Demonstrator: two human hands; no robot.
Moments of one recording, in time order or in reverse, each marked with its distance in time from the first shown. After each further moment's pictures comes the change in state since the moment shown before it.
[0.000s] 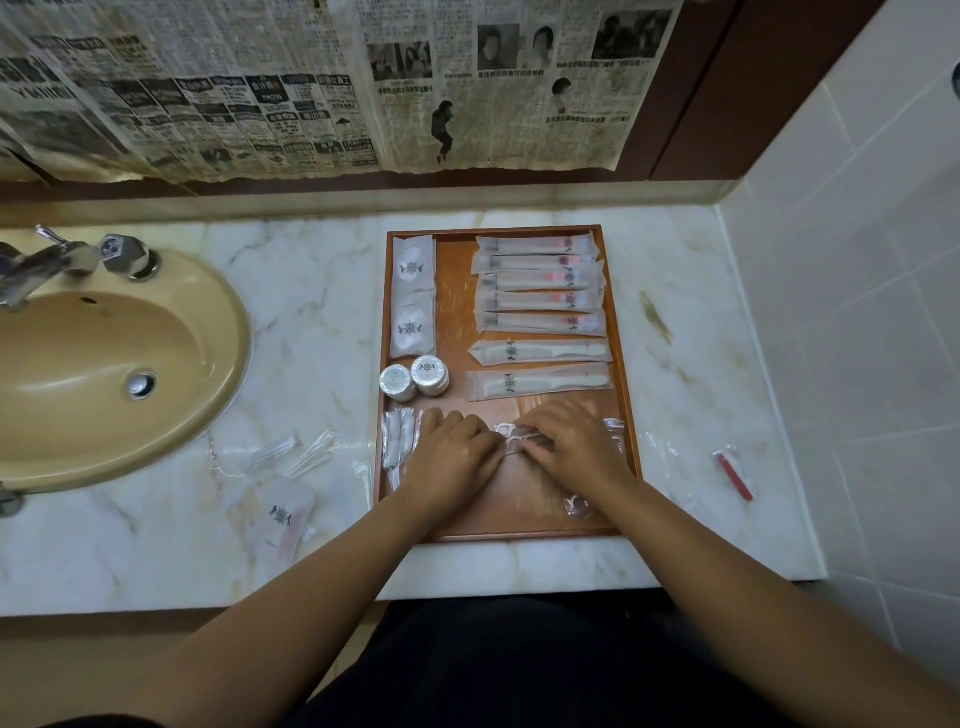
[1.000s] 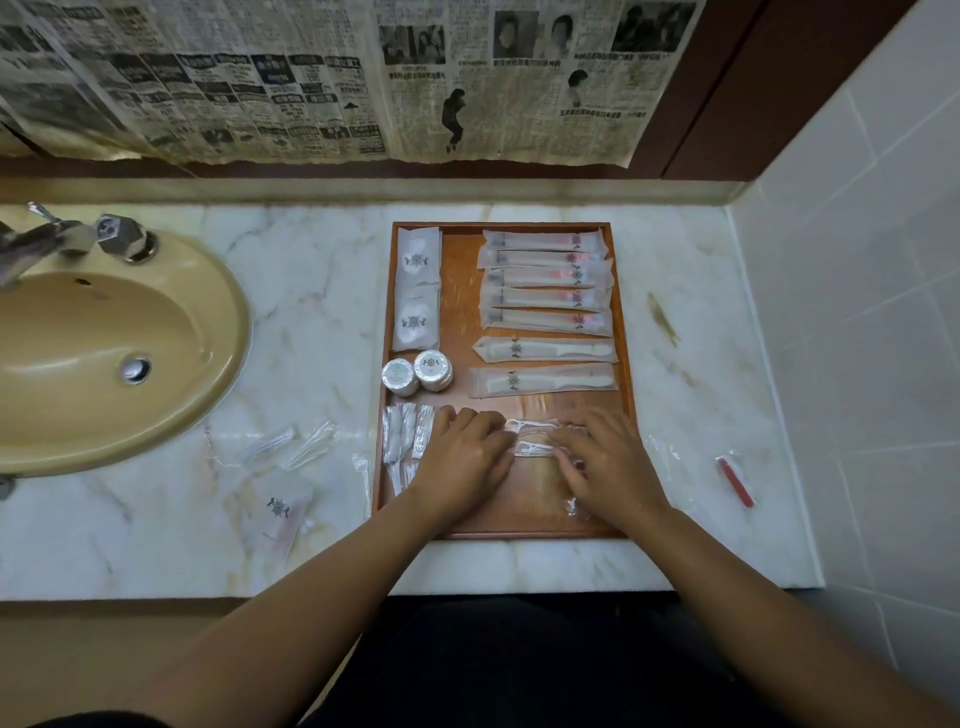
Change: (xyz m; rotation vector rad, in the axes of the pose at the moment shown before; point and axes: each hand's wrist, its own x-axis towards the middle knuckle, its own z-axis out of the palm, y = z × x) left_hand 0.001 0.009 0.005 -0.068 0.015 0.009; right_hand -0.035 0.015 -0.017 -0.076 0.104 -0.038
